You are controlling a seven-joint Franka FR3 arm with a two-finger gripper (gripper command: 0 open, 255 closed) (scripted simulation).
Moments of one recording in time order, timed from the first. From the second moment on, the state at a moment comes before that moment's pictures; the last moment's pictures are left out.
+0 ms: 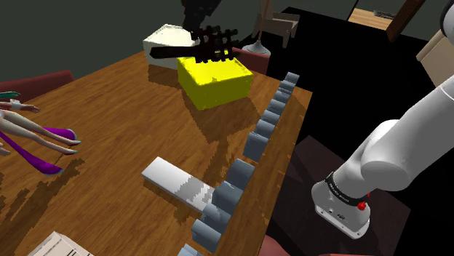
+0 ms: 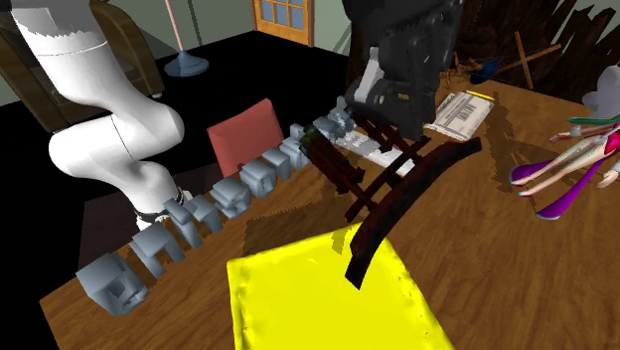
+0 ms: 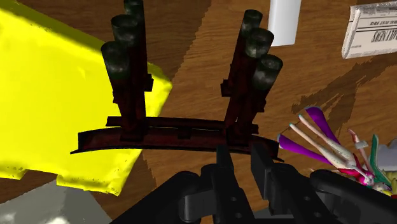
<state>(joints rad) 0.14 -0.07 0.31 -1.53 0.37 1.68 0.10</state>
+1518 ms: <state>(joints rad) 0.05 -0.19 0.19 -1.80 0.46 1.76 -0.17</state>
